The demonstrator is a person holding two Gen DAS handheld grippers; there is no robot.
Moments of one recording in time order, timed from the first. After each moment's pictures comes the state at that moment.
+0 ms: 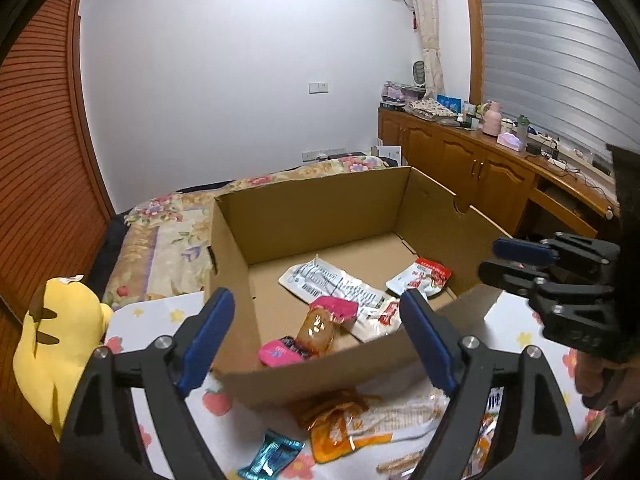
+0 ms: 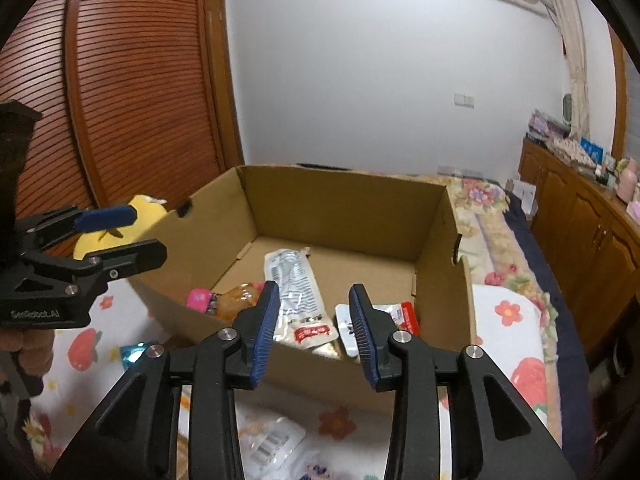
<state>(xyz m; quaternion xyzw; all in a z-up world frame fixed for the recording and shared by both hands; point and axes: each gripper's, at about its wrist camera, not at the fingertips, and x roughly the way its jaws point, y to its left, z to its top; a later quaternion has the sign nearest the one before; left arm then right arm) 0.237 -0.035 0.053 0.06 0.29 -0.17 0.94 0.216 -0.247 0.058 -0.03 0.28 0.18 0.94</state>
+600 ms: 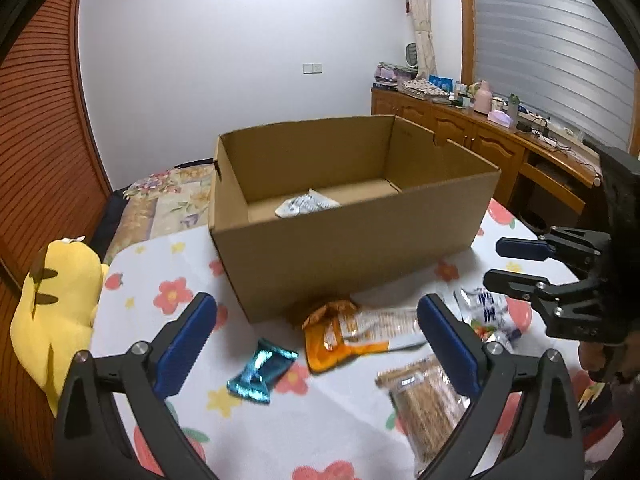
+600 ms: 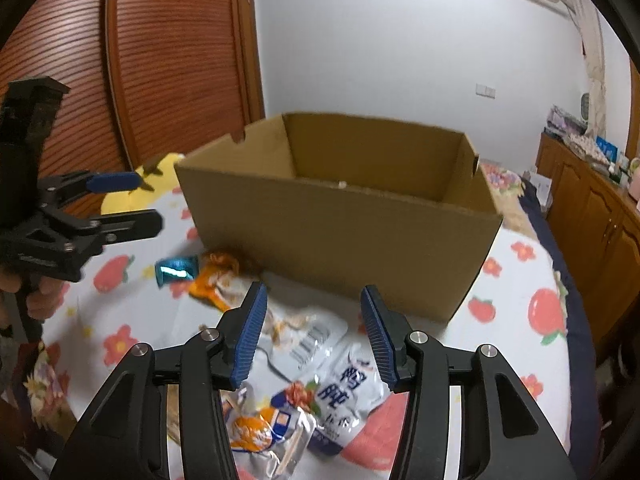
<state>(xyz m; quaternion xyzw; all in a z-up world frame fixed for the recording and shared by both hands) 0.172 -0.015 0.006 0.07 0.32 -0.17 0.93 0.154 -0.240 0.010 -0.05 0.32 0.21 0.92</state>
